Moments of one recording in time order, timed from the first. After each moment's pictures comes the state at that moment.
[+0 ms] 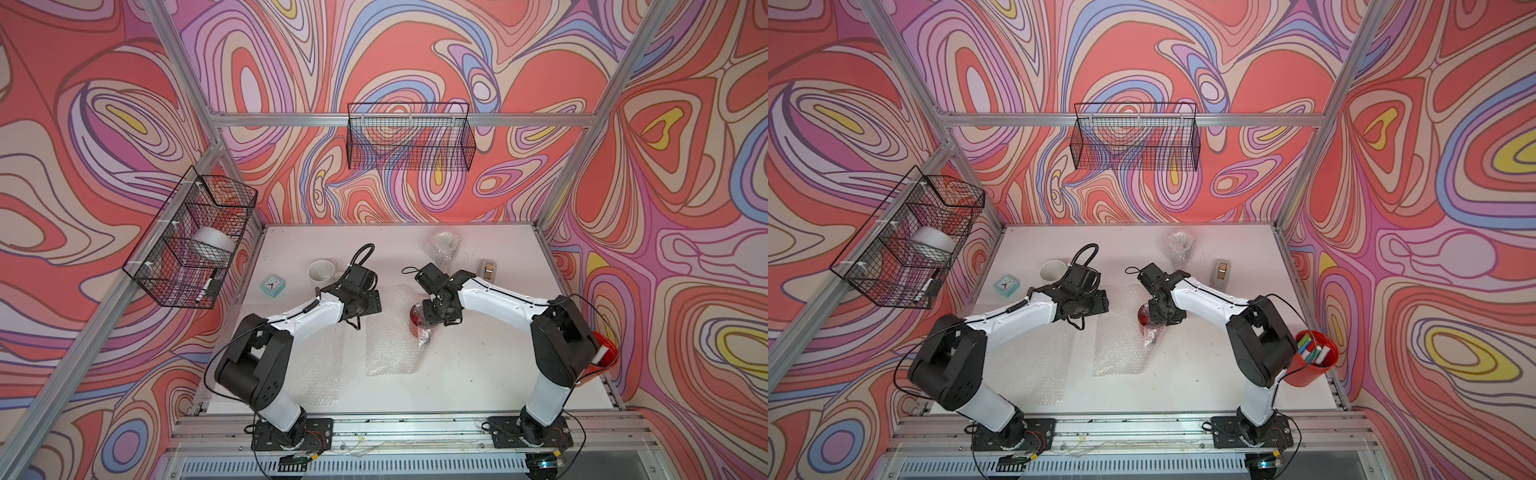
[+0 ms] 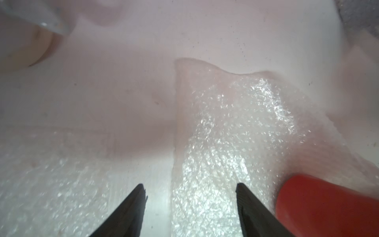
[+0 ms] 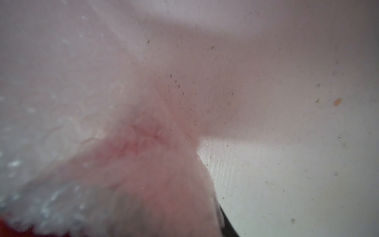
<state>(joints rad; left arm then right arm) -0.49 1.67 1.06 -0.42 -0.04 -0.63 0.65 1.79 1.29 -0.86 0.12 0.51</state>
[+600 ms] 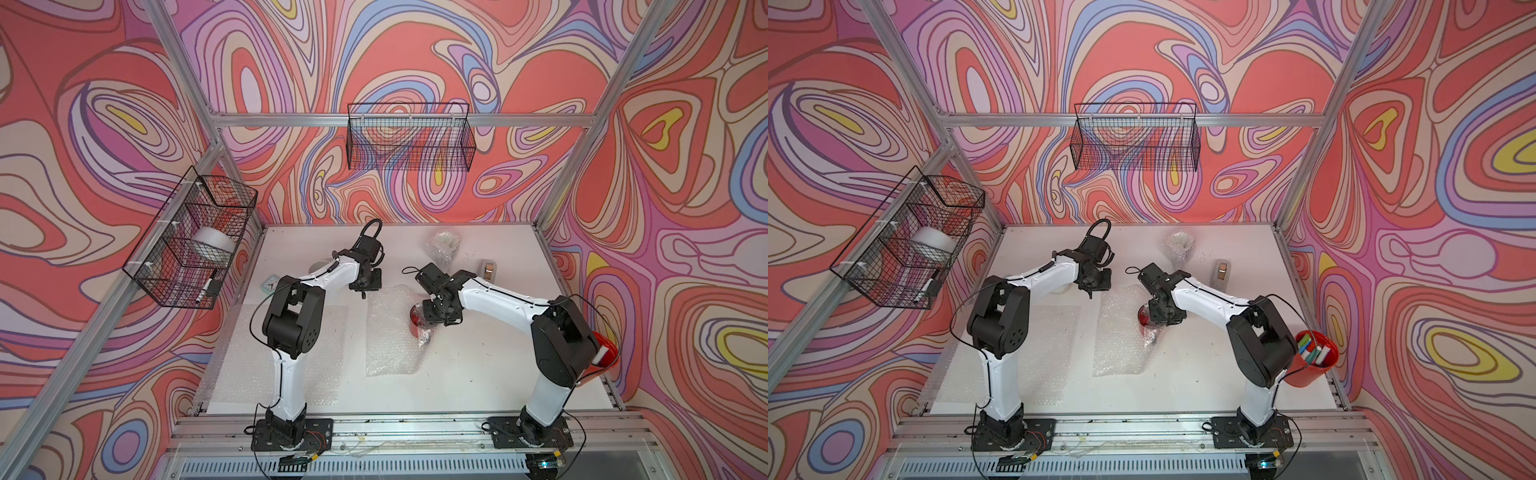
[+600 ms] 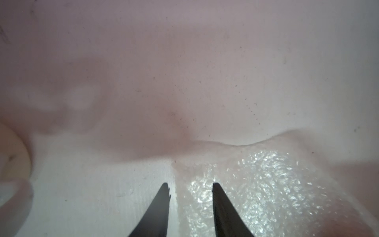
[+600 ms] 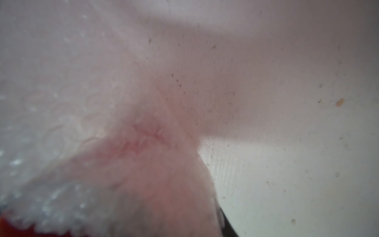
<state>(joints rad) -0.41 2.05 1.52 -0.67 -0.01 -0.41 0.65 1.79 1.29 -0.86 0.11 0.51</state>
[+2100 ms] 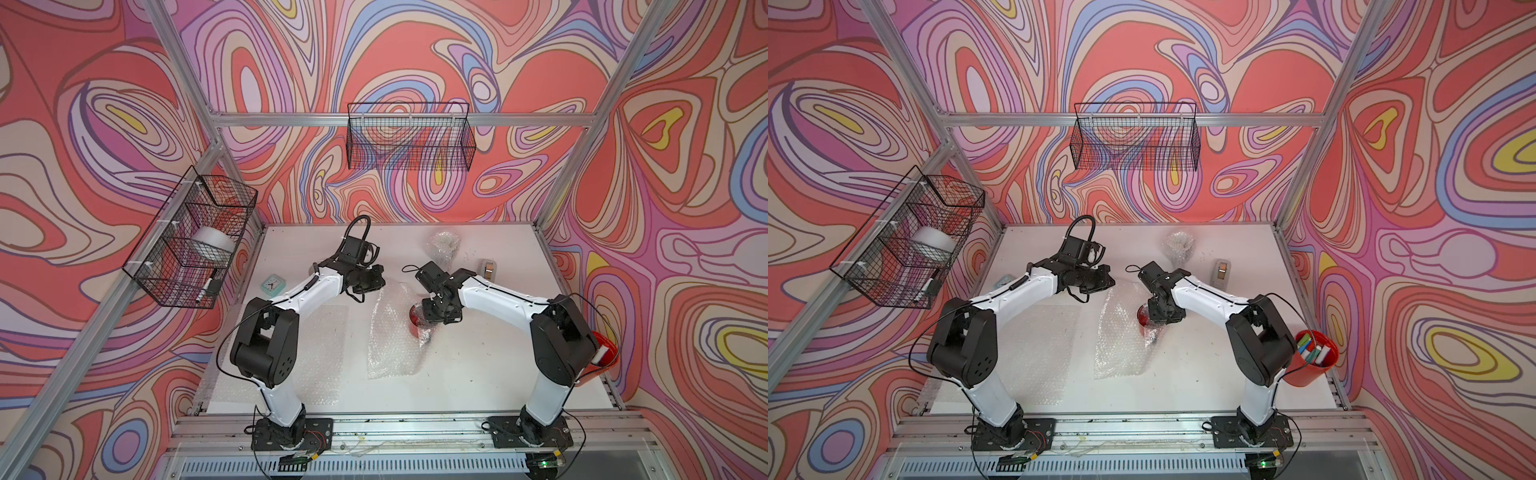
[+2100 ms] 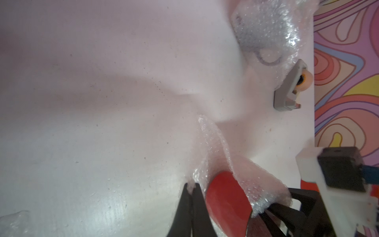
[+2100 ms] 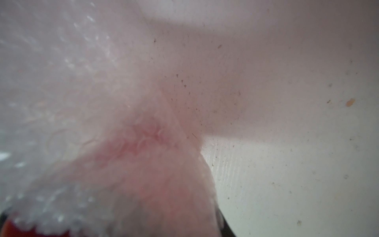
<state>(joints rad) -0.40 1.72 1.23 -0.41 0.37 -0.59 0.65 1.81 1.31 -0.86 0.07 0.51</state>
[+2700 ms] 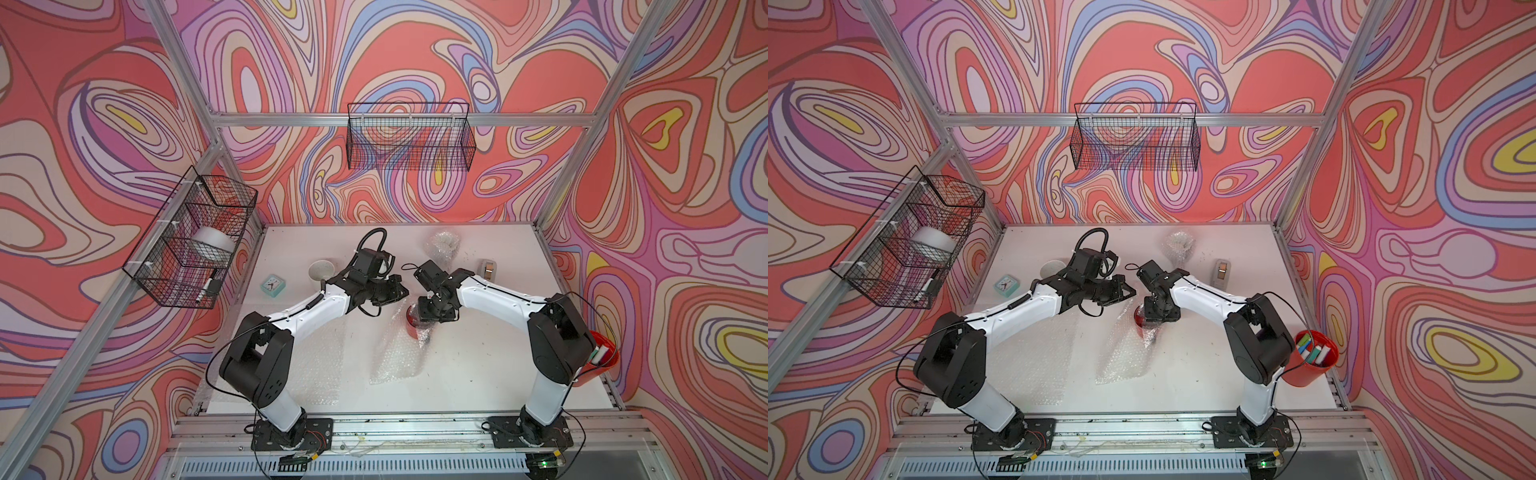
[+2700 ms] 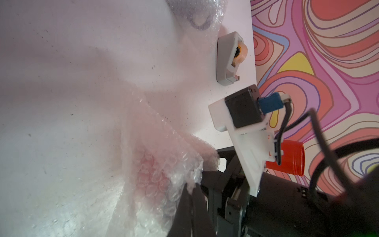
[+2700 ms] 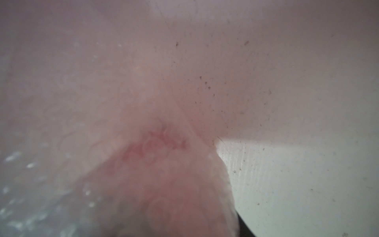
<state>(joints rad) -0.55 1.63 1.12 -0.24 0.46 -0.76 0.65 1.80 1.31 -0.82 -0.01 0.60</state>
